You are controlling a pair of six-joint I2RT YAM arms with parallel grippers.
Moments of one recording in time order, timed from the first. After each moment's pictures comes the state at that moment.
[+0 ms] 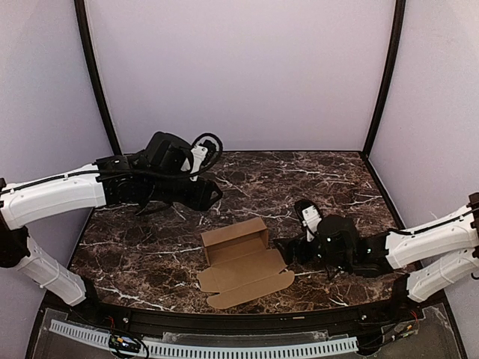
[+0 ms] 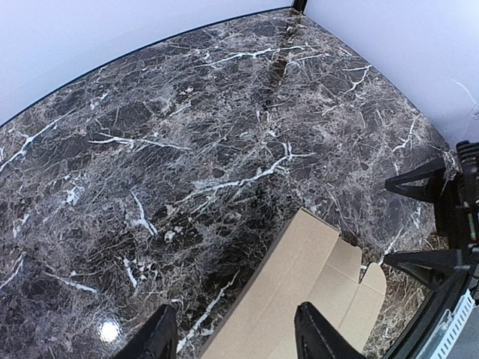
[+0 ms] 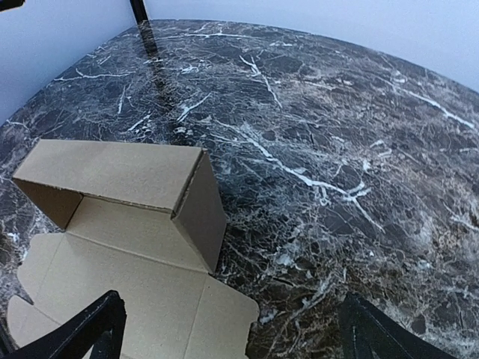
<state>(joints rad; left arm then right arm) -0.94 1.39 1.21 -0.50 -0.17 -0.30 1.12 1.27 0.44 0.30 0.44 0.34</state>
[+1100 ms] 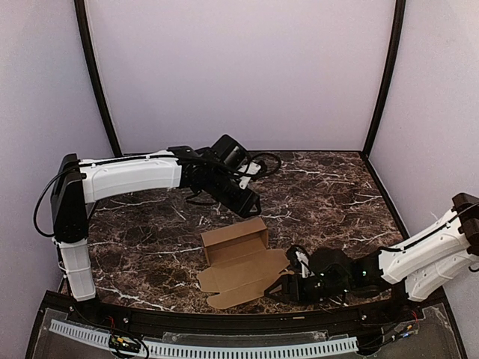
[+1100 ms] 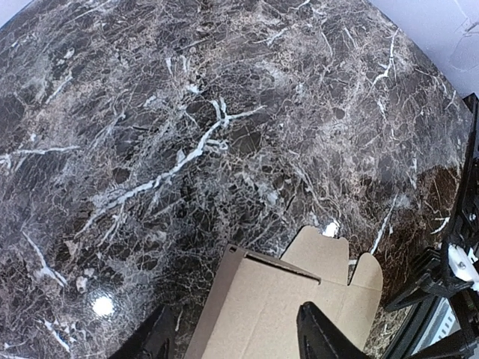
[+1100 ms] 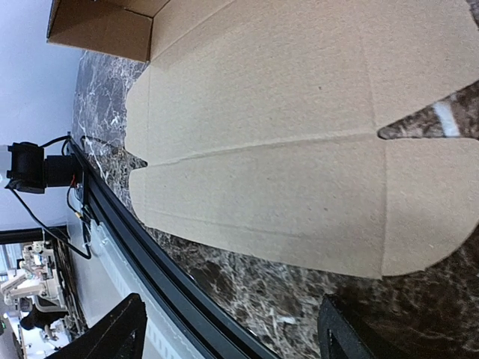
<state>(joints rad) -0.92 1.92 1.65 -0.64 0.12 -0.15 1.30 1.31 0.34 0.26 -0.05 1.17</state>
